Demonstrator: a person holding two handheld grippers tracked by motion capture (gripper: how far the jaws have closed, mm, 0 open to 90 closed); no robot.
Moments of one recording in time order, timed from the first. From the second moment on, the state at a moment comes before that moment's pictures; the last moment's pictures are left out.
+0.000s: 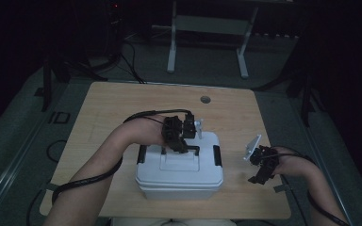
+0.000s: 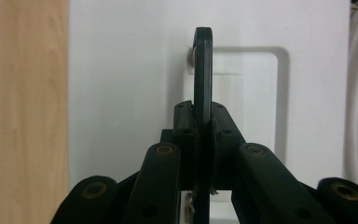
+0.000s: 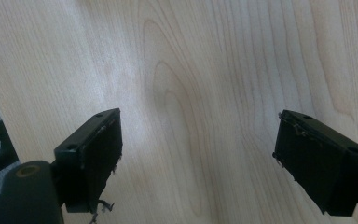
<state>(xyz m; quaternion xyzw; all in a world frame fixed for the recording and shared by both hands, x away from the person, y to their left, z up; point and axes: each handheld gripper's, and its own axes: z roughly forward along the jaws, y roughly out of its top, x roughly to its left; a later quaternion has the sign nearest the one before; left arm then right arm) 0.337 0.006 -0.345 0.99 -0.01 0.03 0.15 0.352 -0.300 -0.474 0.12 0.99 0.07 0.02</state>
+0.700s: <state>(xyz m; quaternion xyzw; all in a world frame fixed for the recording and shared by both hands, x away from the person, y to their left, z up) 0.342 0.008 -0.361 0.99 0.02 0.01 0.15 0.352 -0.299 -0.477 0.12 0.99 0.07 0.02</state>
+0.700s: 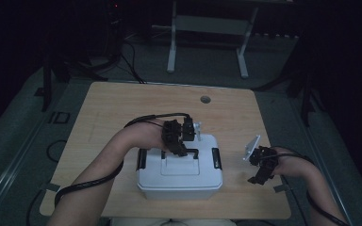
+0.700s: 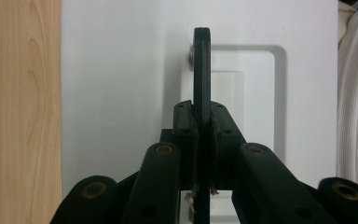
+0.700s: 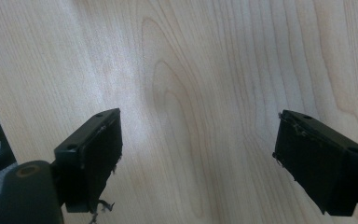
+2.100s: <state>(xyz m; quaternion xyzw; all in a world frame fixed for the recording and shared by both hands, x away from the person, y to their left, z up) 0.361 0.145 -0.367 0.93 0.19 0.13 0.30 0.355 -0.308 -0.467 0.17 0.98 0.12 0.07</state>
